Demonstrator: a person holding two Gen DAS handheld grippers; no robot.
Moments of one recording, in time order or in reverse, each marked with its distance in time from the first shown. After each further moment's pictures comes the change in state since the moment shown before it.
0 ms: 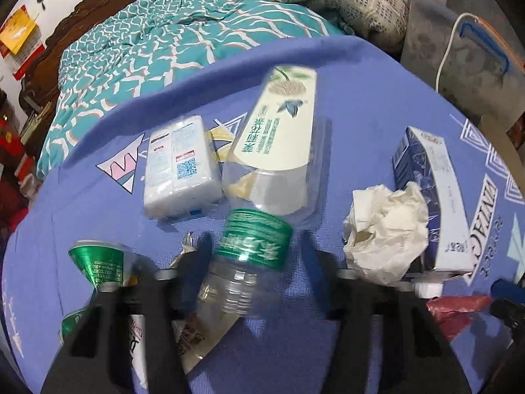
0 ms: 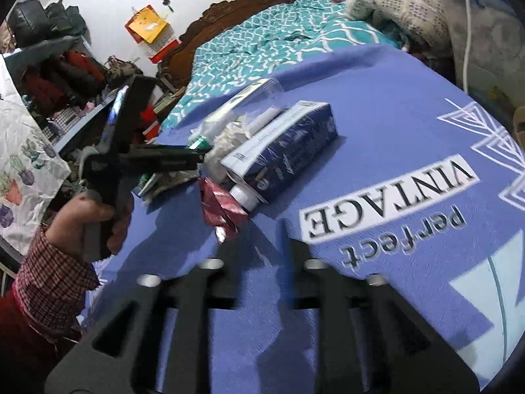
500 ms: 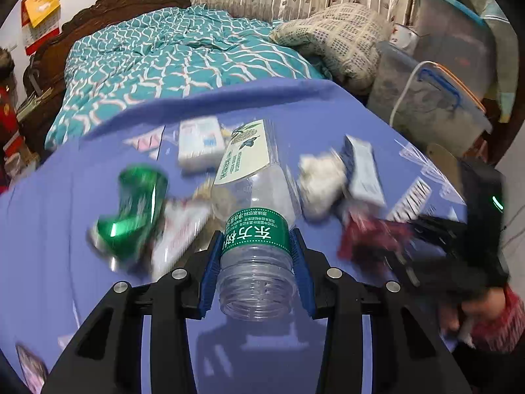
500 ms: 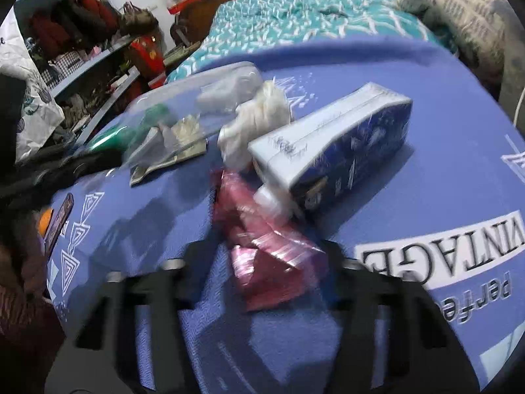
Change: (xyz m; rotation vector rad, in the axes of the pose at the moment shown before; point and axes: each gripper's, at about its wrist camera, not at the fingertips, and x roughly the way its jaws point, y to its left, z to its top) left arm -0.107 0.018 -0.095 -0.123 -0.163 -0.136; right arm 0.071 0.044 0.011 -0.170 0.155 -0.018
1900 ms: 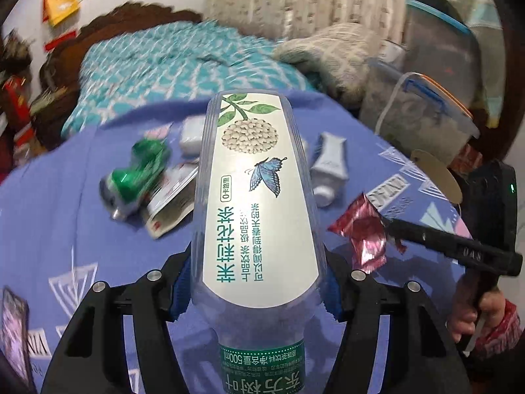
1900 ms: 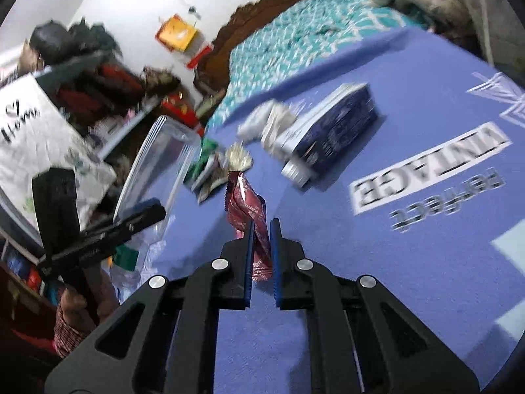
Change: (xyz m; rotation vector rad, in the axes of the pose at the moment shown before) left arm -0.041 -0.039 -0.040 -0.022 -0.108 0.016; right arm -0.098 -0.041 -0.058 0.228 -0.210 0.233
